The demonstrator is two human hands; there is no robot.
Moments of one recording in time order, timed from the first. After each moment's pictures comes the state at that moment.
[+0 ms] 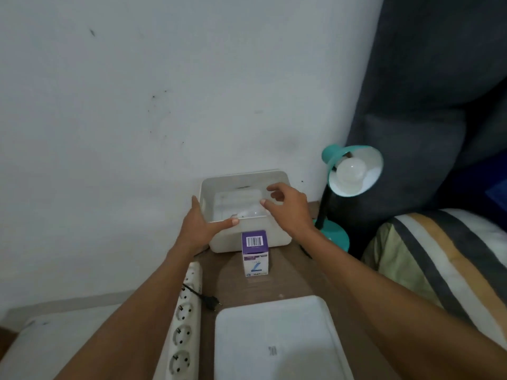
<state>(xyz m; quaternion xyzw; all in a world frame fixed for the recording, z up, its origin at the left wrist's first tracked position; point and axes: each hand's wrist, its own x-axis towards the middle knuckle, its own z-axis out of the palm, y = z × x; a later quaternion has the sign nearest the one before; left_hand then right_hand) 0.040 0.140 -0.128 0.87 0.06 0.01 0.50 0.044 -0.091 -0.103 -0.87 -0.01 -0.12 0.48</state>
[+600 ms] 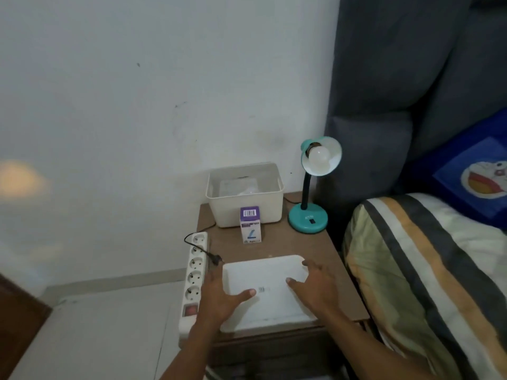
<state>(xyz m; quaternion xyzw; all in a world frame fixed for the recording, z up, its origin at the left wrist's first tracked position) -0.209 0.095 -0.206 0.89 0.14 -0.05 0.43 -0.190 -0.150 -0.212 -0.93 0.16 0.04 0.33</state>
